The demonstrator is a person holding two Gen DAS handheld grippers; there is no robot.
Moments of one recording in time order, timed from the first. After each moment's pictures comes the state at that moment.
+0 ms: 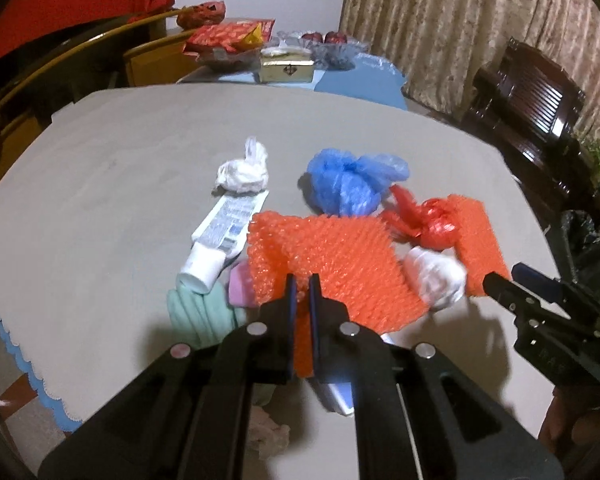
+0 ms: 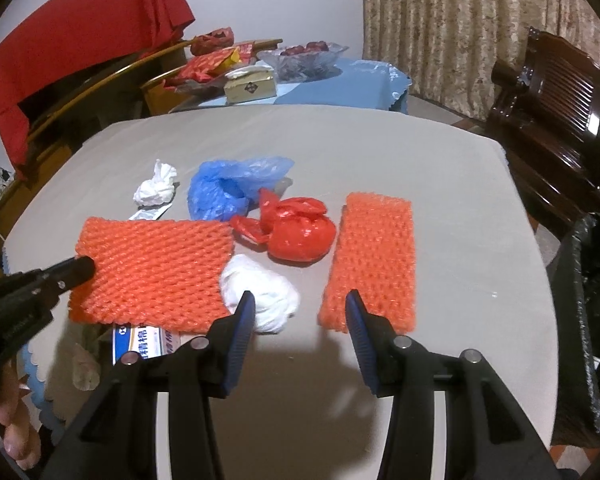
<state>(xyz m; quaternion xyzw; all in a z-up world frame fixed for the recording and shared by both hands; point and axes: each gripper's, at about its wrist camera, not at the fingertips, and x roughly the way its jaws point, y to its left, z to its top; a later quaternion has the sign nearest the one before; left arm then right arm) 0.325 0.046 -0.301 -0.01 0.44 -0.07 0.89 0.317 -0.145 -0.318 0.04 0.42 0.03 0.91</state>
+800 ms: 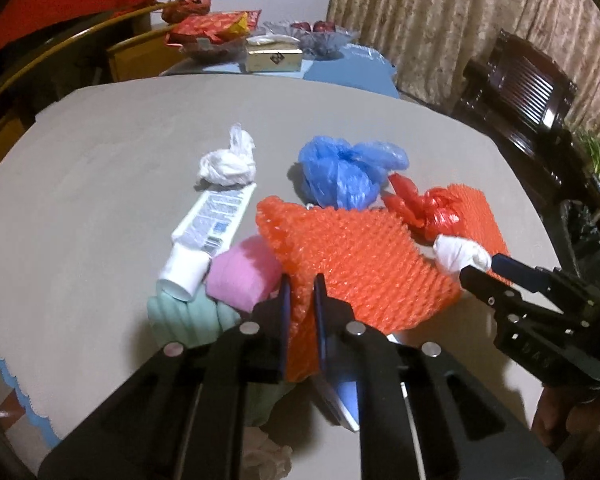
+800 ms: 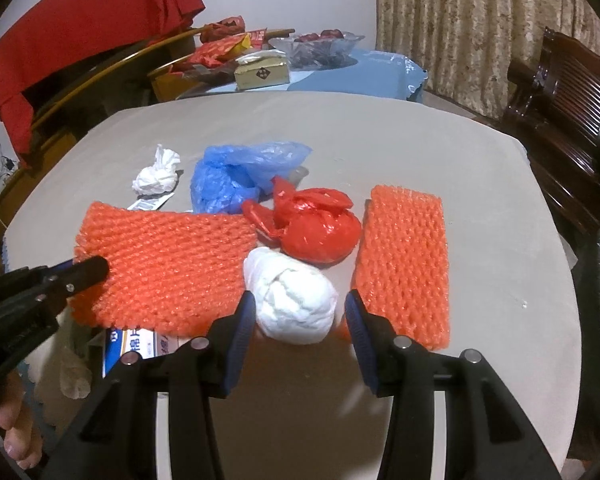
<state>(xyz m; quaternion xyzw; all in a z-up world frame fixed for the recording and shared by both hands) 0.338 0.047 -0.314 -0.01 0.44 -0.09 0.89 0.338 -0.135 -0.336 0.04 0.43 0.05 0.90</state>
